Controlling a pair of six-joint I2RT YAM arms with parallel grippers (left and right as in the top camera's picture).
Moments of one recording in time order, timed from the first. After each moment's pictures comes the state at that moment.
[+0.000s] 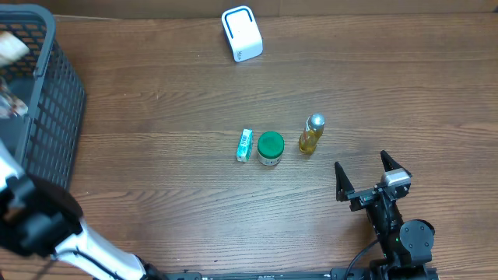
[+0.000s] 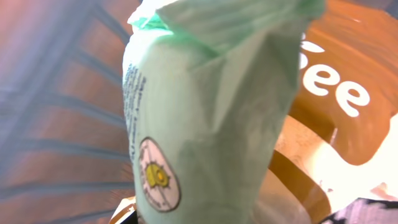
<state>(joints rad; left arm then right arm) 0.67 1.98 2.13 -0.87 0.00 0.30 0.10 0.01 0.02 -0.02 -0.15 0.02</state>
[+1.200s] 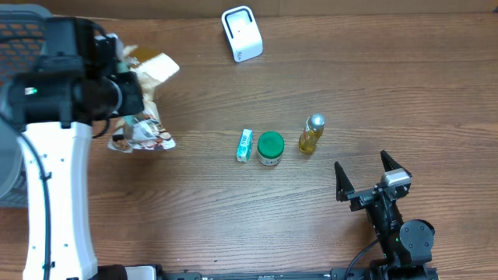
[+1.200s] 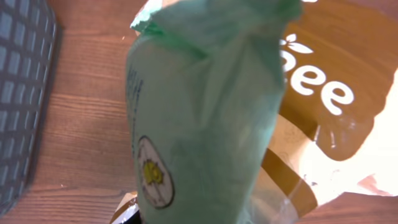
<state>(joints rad) 0.02 1.53 1.79 -1.34 0.06 -0.17 0.10 0.01 0.02 -0.02 -0.15 0.02</state>
